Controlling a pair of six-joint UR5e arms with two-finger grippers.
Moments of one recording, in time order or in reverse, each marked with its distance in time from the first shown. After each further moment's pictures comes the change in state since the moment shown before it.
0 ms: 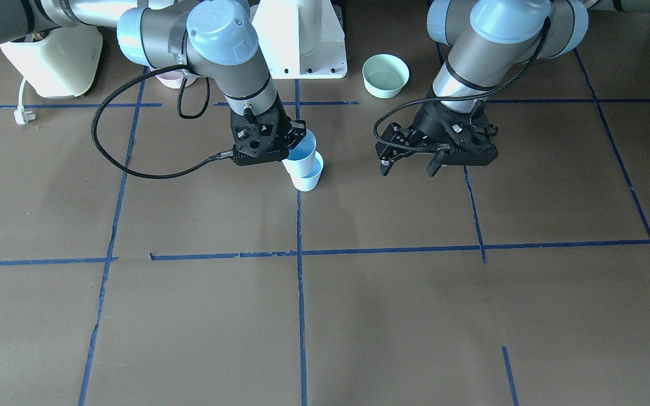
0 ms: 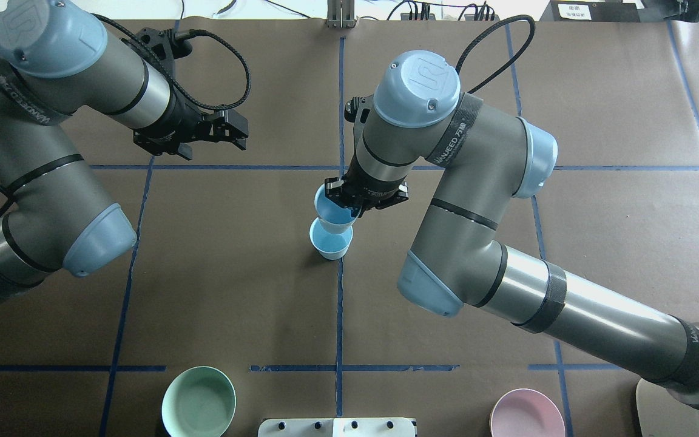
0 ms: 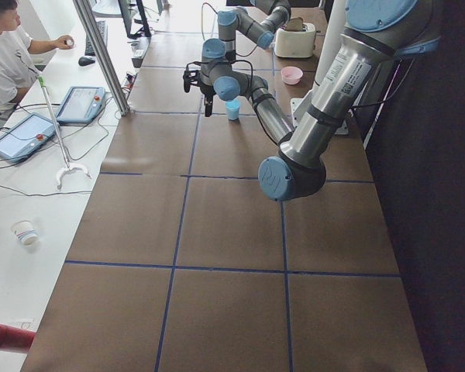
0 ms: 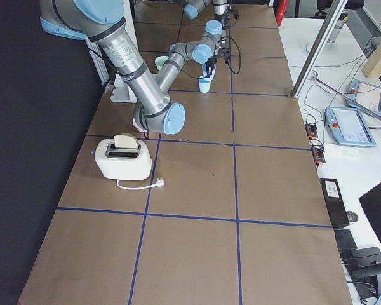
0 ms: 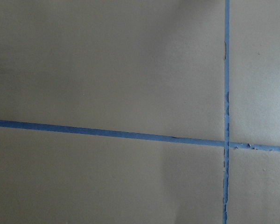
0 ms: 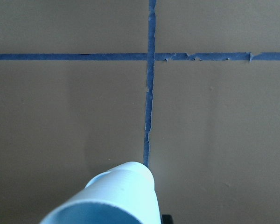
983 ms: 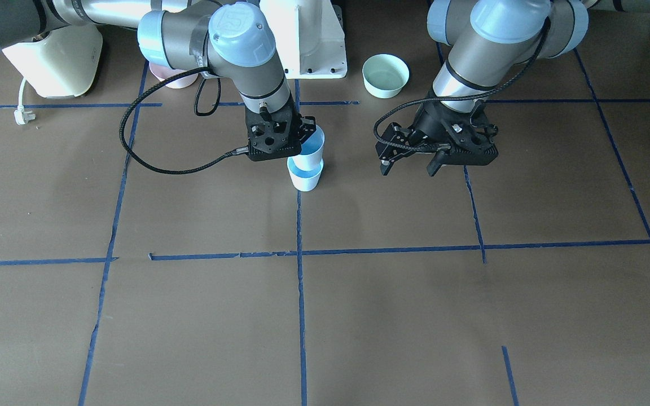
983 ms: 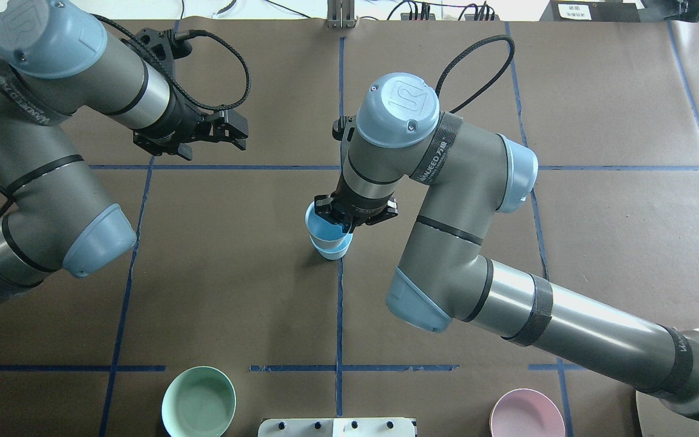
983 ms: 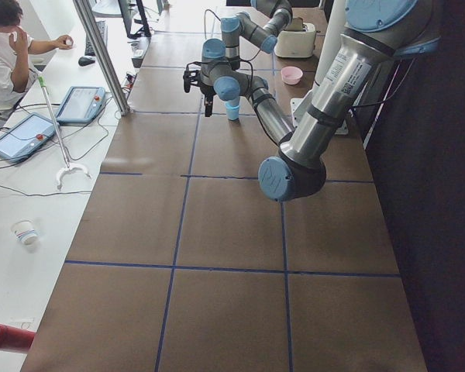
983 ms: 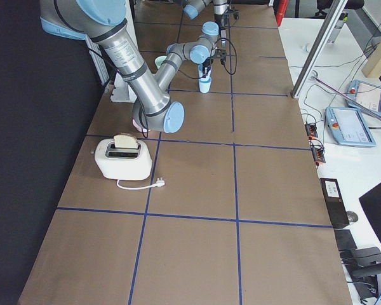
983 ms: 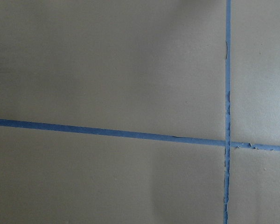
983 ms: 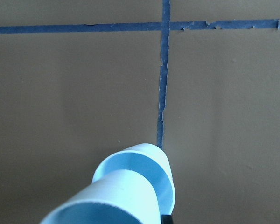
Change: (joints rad) left arm 0.000 0.001 -0.001 -0.001 0.000 -0.001; right arm -0.033 0.007 -0.013 0.001 -0.004 0.011
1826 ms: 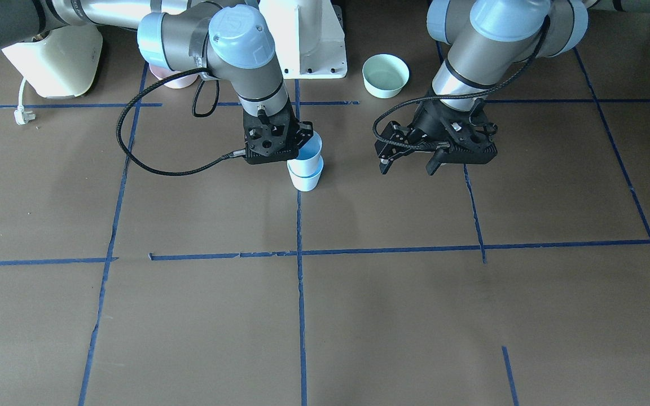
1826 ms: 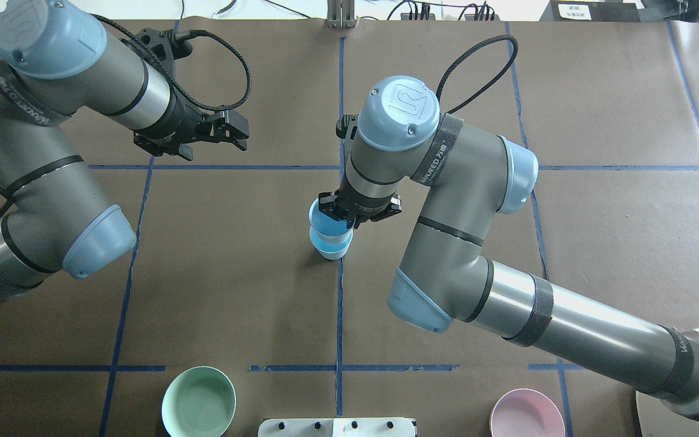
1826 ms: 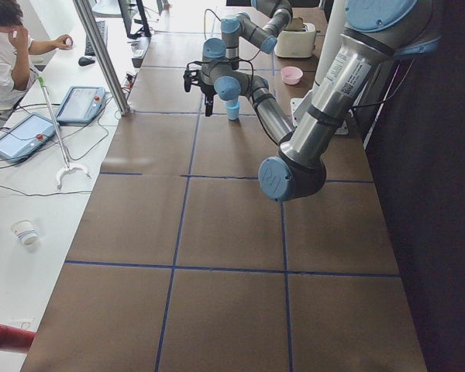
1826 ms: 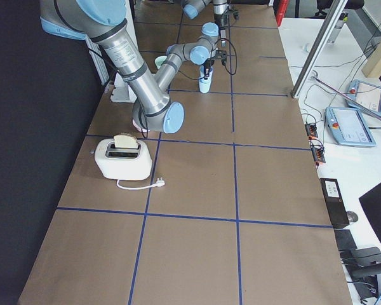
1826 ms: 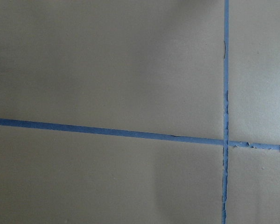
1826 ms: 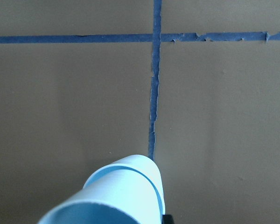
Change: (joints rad) left arm 0.002 0.000 -0.005 0.000 0.000 -0.001; right arm -0.003 -0.005 -0.004 -0.001 -0.040 -0.001
